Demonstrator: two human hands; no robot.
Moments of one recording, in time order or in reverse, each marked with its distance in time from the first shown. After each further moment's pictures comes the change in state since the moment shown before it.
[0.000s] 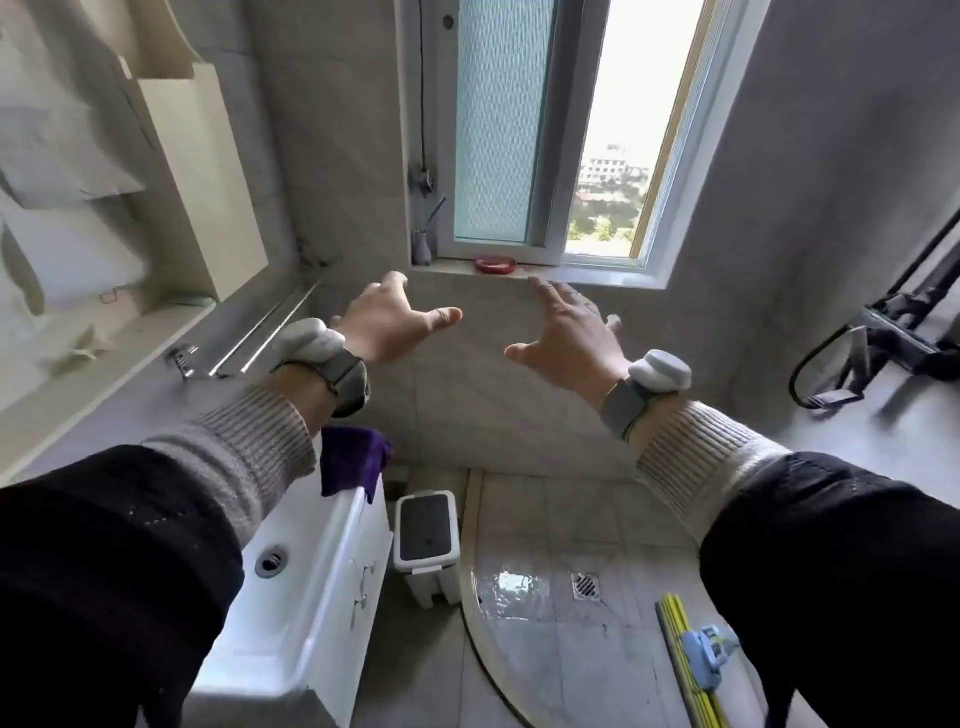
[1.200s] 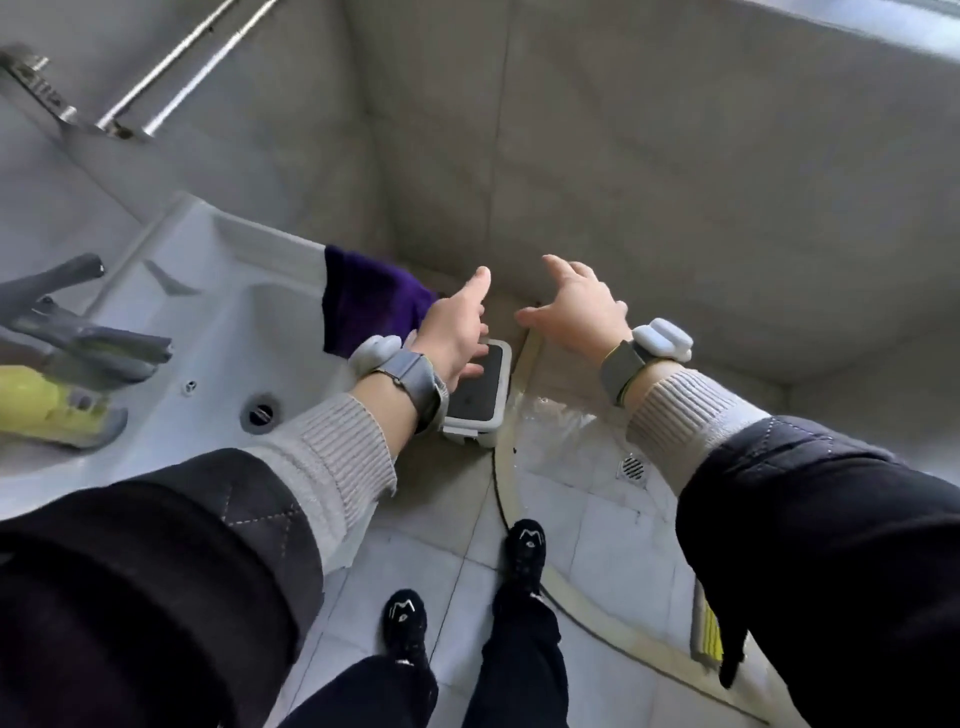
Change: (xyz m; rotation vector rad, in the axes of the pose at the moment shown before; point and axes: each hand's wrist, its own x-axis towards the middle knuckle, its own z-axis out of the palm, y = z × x) left_hand 0.137 -0.185 0.297 -0.925 -0.239 -0.942; right_hand 0.167 0.073 0.368 0.041 -0.610 0.156
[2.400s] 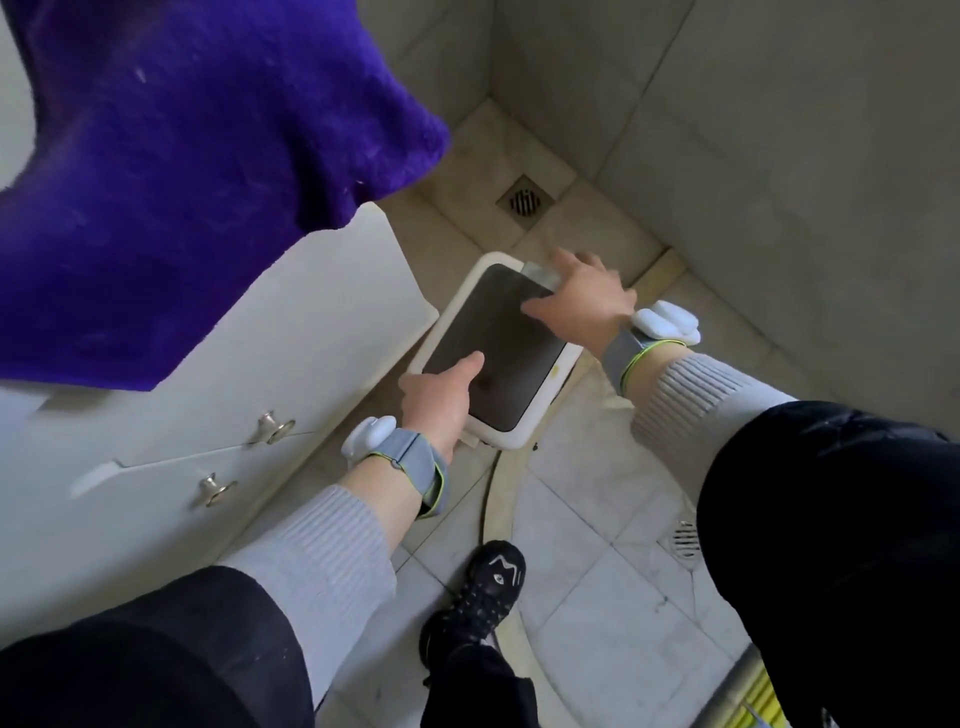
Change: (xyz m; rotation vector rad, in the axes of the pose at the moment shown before) left_hand 0.339 -0.260 0.028 -0.404 0.551 -0.426; right_hand 0.318 0.090 0.323 -0.248 -0.307 -0.233
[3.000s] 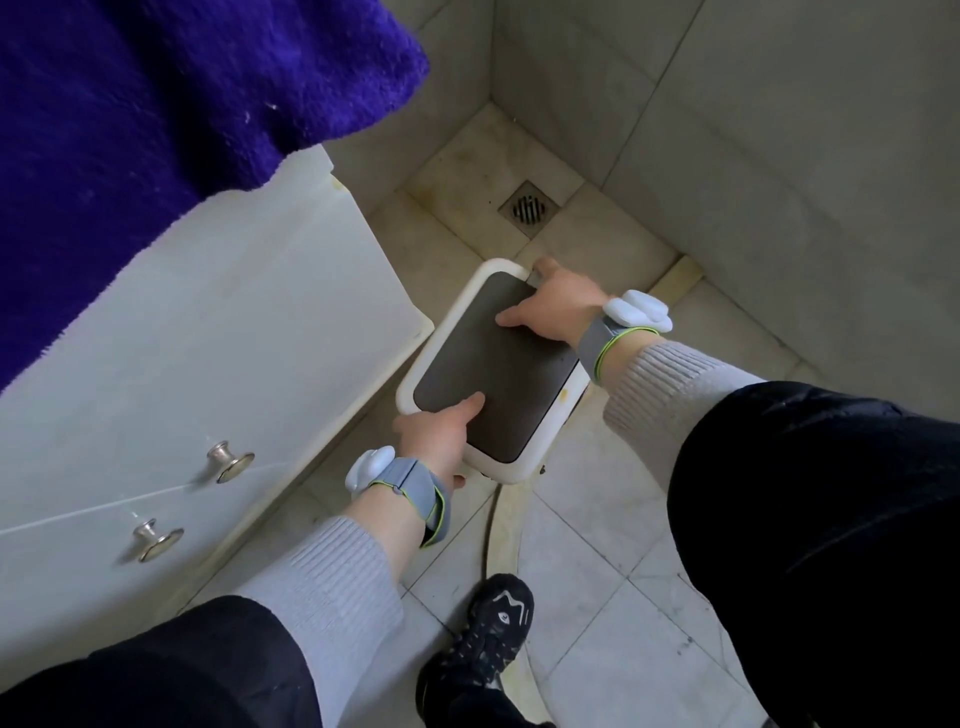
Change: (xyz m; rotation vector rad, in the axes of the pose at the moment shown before) left_hand 0.055 -0.029 0.017 -0.016 0.061 -0.139; right_hand 0.070 -0.002 0.050 0.012 -0.146 0.032
